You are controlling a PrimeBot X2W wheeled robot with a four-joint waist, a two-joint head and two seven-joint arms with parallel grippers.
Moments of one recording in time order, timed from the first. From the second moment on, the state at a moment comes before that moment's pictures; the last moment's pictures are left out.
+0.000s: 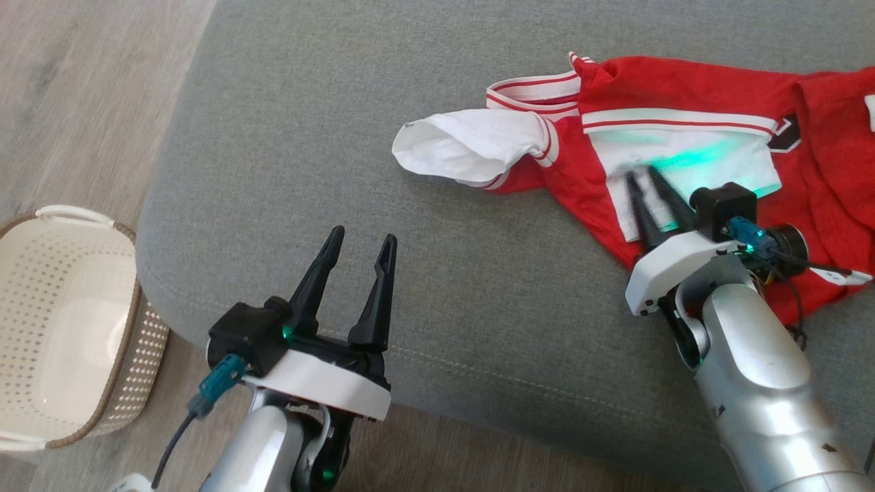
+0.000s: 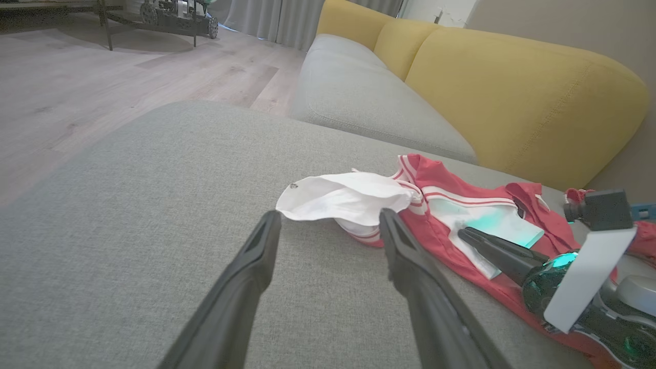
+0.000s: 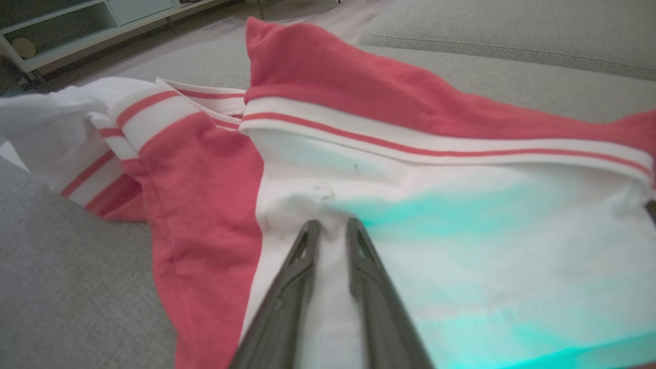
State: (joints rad) left arm -0.14 0.05 -0.41 0.08 -0.35 -0.01 -0.26; right arm -0.56 -0.08 0.11 0.75 0.07 0.12 -0.24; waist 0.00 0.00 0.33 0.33
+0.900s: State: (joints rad) left arm -0.15 0.05 -0.42 0.08 -0.37 -0.01 -0.26; right arm -0.76 -0.20 0.14 0.64 0.09 0.12 -0.20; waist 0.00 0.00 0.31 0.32
